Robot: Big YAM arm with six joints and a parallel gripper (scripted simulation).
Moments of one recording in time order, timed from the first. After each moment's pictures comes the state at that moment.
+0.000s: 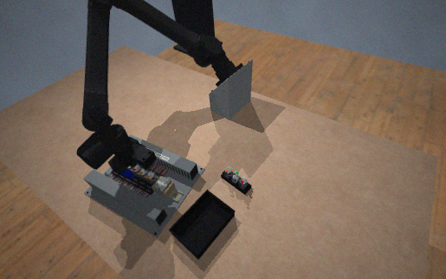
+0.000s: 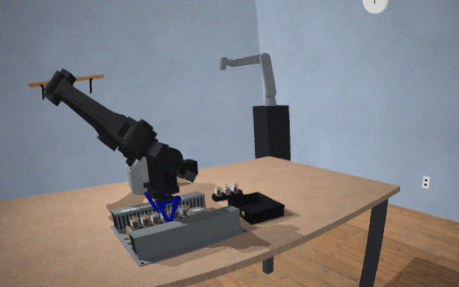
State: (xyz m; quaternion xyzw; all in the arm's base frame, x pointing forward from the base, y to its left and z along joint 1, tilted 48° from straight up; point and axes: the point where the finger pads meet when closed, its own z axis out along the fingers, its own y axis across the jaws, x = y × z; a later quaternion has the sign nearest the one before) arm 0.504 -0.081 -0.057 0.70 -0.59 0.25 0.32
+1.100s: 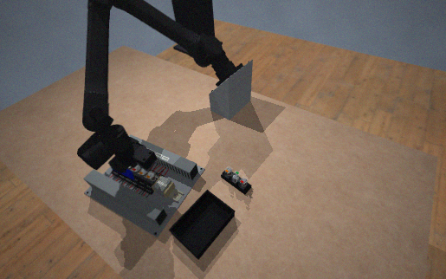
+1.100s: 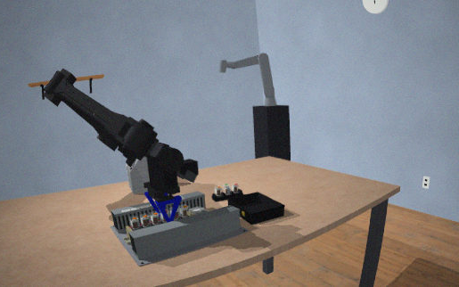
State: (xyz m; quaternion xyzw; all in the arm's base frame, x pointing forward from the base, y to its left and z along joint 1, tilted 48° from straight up) arm 0.503 -0.081 -0.058 0.70 -0.59 0.25 0.32
